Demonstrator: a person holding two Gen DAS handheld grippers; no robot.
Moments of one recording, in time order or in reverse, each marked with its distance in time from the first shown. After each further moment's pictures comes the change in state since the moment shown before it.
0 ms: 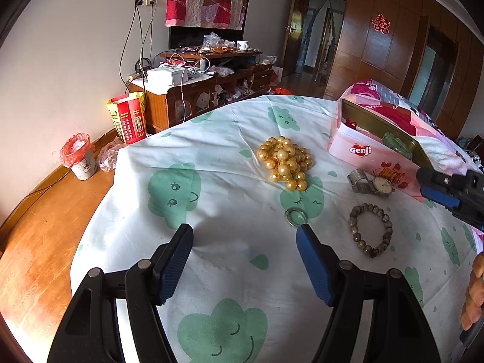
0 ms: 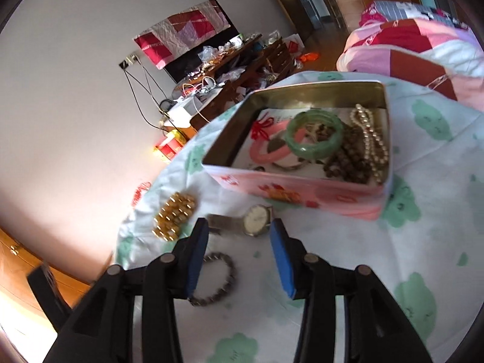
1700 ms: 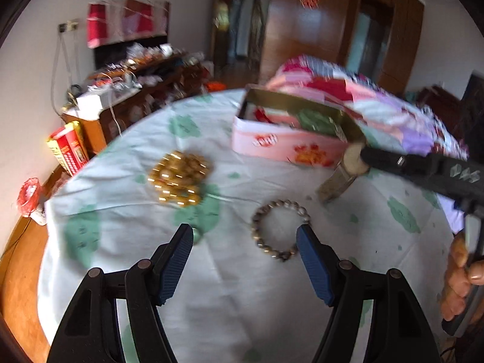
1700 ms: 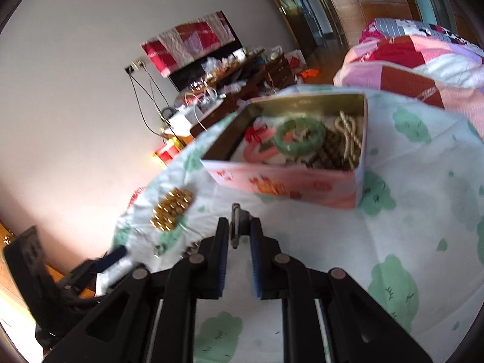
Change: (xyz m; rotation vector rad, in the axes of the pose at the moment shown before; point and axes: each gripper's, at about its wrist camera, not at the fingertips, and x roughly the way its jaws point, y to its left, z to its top) left arm 0.003 -0.075 0.017 0.257 0.067 -0.236; right arm -0.030 0.000 -0.017 -0.040 -0.082 0.008
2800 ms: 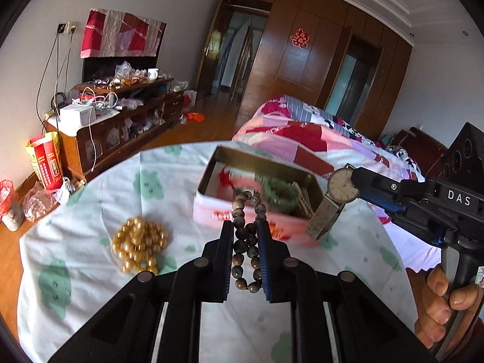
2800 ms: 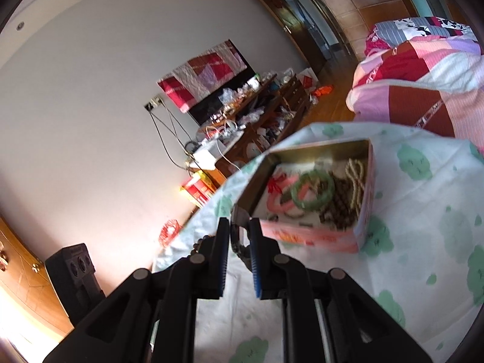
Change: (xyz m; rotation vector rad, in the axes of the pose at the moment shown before) left arm -0.019 -0.010 0.062 -0.098 -0.210 -0.147; right arm -0.037 -0.014 0.045 0.091 -0.124 0.146
